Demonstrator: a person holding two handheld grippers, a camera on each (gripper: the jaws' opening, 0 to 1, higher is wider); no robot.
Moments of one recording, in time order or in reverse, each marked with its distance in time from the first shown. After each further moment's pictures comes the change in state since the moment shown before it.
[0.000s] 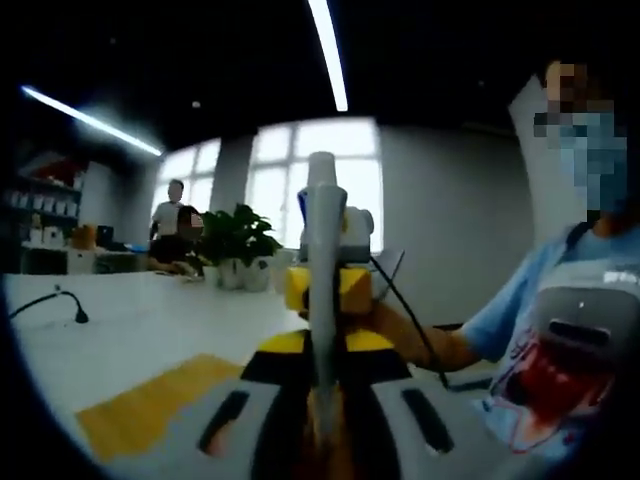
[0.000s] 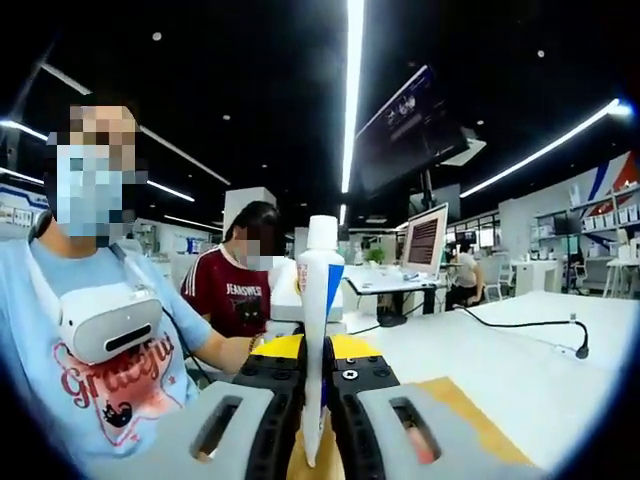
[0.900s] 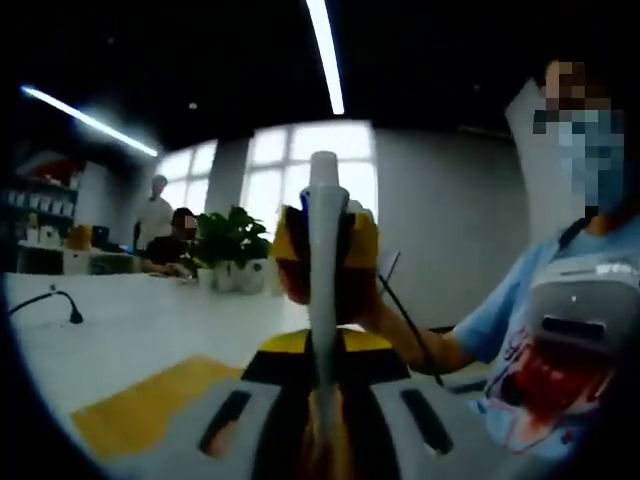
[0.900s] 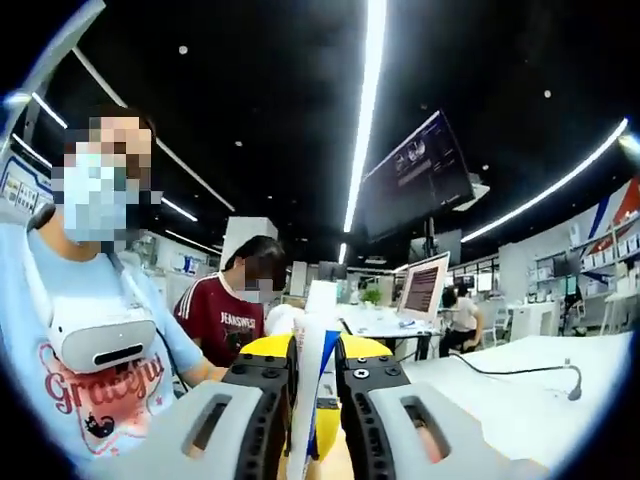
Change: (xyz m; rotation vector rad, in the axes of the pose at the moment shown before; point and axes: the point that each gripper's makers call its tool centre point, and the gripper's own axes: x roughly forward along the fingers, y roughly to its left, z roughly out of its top) left arm -0.001 -0.008 0.002 0.000 -0.015 -0.024; right arm 0.010 0.008 0.040 -0.116 -0.141 -0.017
